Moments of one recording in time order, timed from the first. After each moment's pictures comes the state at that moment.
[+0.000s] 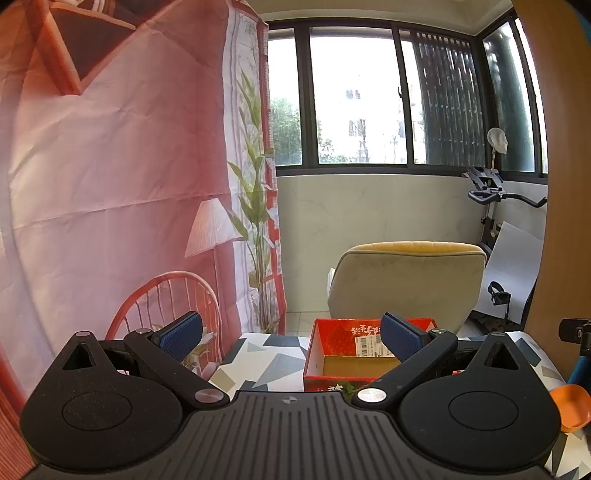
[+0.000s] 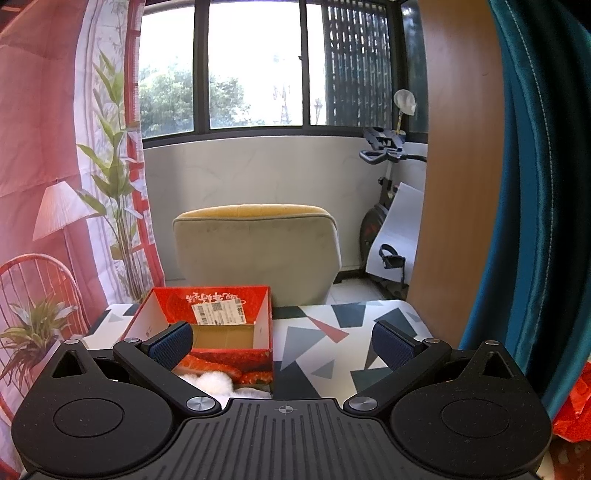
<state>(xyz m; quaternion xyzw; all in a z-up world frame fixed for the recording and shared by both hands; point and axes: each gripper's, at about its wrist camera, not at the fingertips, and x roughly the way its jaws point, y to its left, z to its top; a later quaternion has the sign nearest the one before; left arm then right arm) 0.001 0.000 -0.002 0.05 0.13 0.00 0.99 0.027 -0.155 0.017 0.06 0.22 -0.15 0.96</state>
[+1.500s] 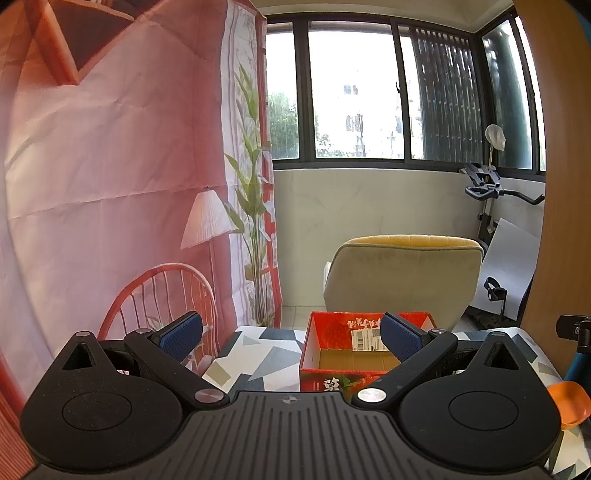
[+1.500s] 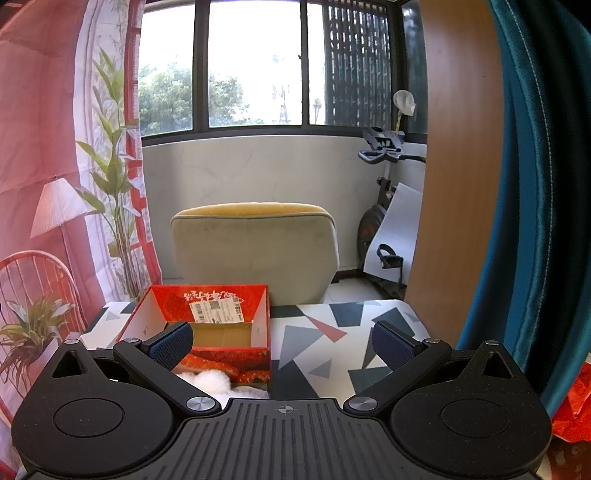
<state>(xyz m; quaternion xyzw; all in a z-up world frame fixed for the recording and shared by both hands) 0.003 0.002 -0.006 0.05 0.14 -0.01 0.99 0.023 -0.157 0.016 0.06 0.22 -0.15 0.96</state>
